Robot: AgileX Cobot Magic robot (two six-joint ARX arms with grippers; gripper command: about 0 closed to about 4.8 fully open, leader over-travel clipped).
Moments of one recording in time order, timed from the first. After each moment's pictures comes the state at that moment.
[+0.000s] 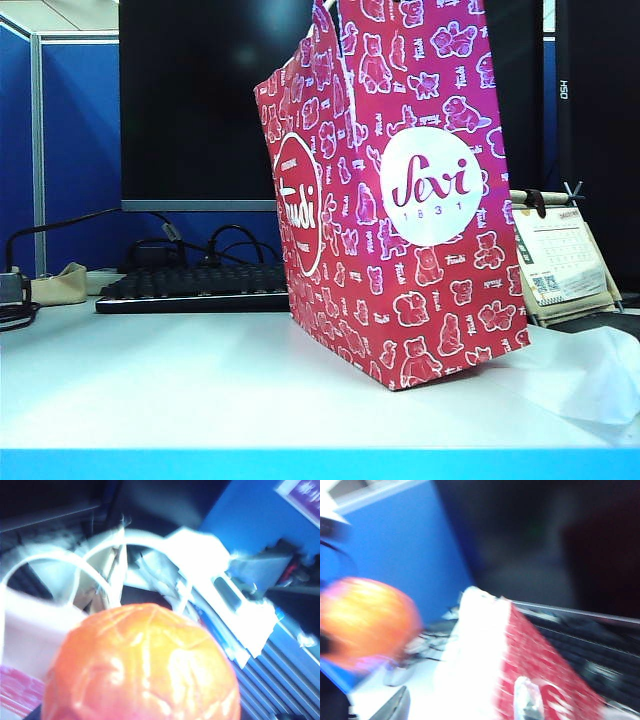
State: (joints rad) left arm -0.57 1.31 1.43 -0.51 0.53 -0.28; right arm 0.27 0.99 1.05 -0.13 -0.59 0.27
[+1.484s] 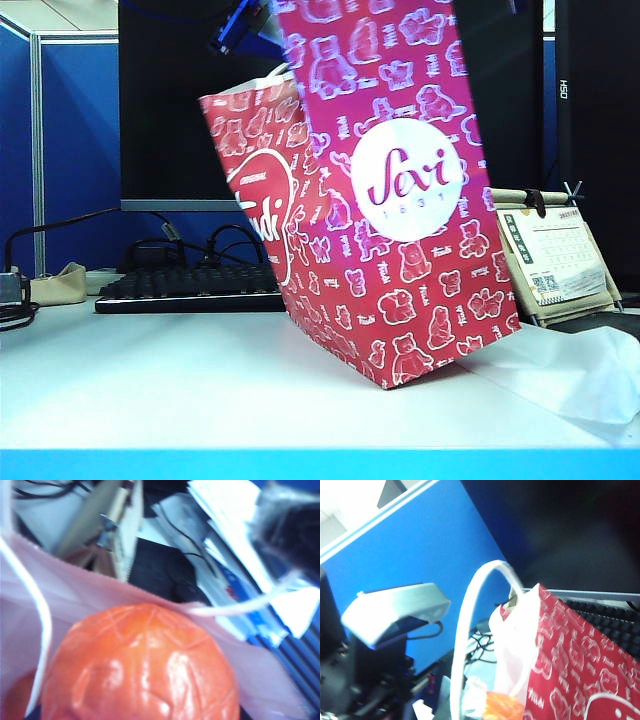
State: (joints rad) left arm -0.66 1.53 1.43 -0.45 0.41 -0.27; right arm 0.30 1.24 1.05 0.15 -0.73 0.51
